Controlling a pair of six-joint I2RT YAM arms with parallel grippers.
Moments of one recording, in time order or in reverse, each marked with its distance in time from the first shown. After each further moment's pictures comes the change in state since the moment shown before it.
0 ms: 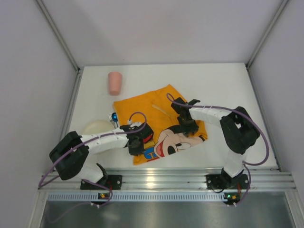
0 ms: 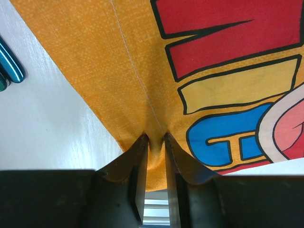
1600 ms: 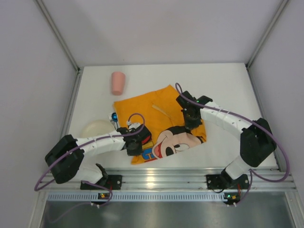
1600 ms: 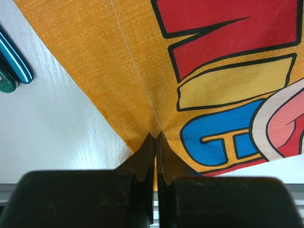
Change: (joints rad) left arm -0.005 -0.069 -0.053 0.024 -0.018 0.032; right arm 0.002 -0.202 0.032 -0.072 0.020 0.115
